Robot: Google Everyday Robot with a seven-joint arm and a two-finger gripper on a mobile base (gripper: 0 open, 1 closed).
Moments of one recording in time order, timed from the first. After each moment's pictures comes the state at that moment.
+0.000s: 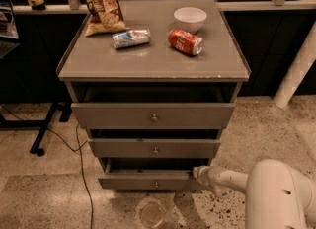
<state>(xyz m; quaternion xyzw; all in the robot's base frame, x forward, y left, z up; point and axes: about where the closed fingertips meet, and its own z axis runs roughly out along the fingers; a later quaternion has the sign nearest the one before) 0.655 -0.239 0.185 0.01 0.94 0.09 0.33</state>
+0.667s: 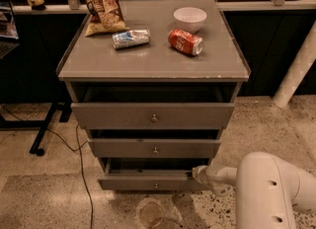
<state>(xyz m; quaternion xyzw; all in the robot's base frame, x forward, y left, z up) 0.650 -0.237 0.179 0.00 0.95 0.07 0.30</state>
